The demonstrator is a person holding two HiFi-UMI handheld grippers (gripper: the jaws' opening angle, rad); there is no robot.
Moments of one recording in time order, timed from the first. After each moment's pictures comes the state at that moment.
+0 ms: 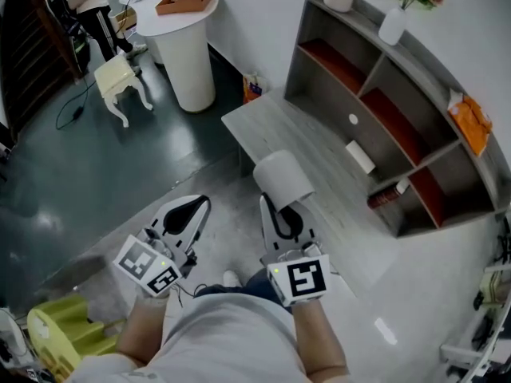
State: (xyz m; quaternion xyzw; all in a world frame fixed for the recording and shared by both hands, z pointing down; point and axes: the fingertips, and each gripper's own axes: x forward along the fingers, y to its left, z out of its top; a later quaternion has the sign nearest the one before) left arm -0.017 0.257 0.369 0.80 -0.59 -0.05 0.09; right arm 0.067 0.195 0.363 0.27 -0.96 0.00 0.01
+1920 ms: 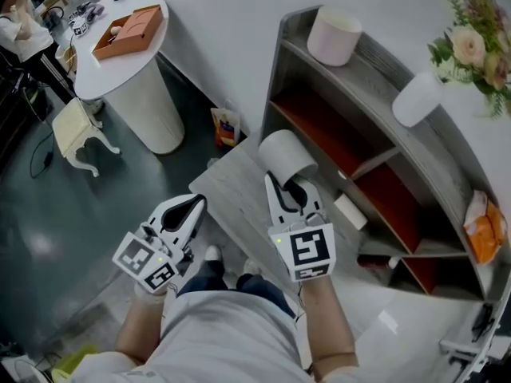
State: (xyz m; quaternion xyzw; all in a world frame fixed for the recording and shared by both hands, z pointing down) left arm -0.123 -0.092 0.384 0.84 -0.53 -0.04 0.12; right arm -0.029 -0.186 0.378 0.32 -0.94 -0.04 0.12
